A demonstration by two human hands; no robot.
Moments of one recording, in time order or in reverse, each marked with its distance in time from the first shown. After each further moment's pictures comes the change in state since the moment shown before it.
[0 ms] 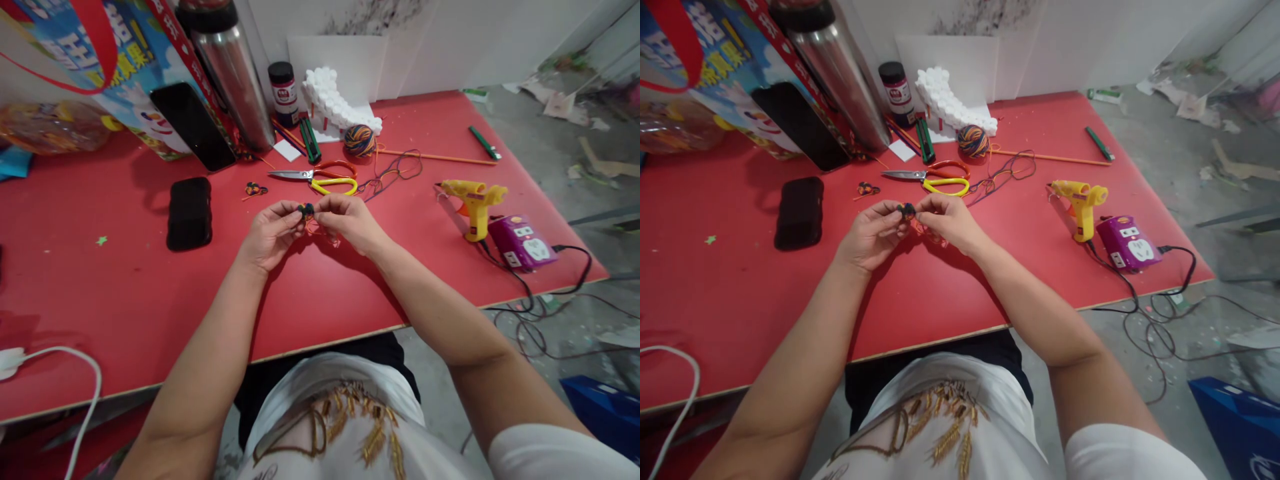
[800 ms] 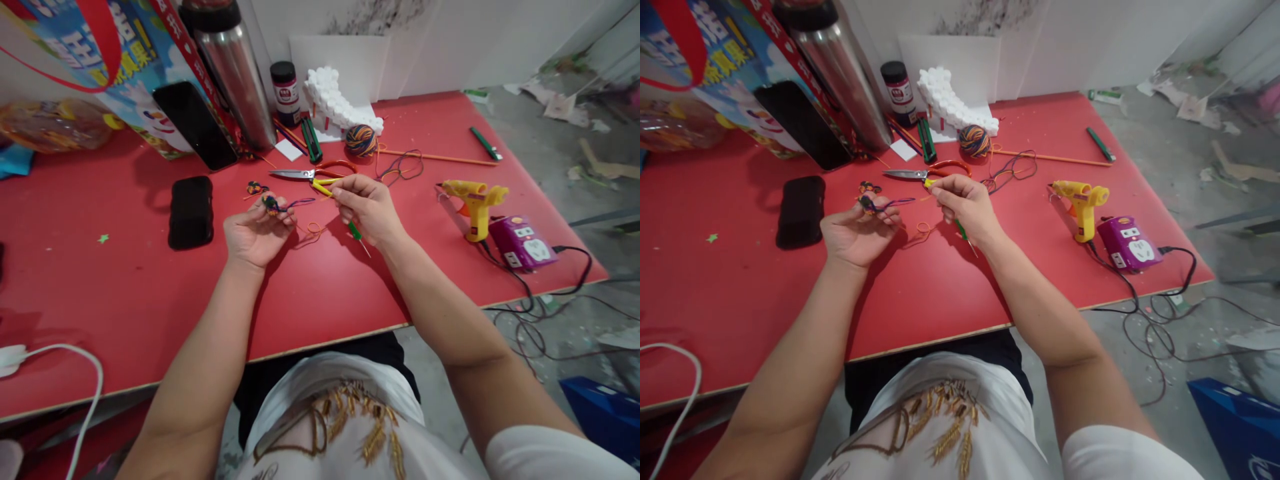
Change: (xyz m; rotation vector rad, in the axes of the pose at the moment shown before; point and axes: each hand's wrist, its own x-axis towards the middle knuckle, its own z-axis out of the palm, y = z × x) left_hand -0.005 0.014 -0.009 -0.191 -0.003 0.061; right_hand 0.004 -0.013 -0.015 0.034 0.180 -0.128
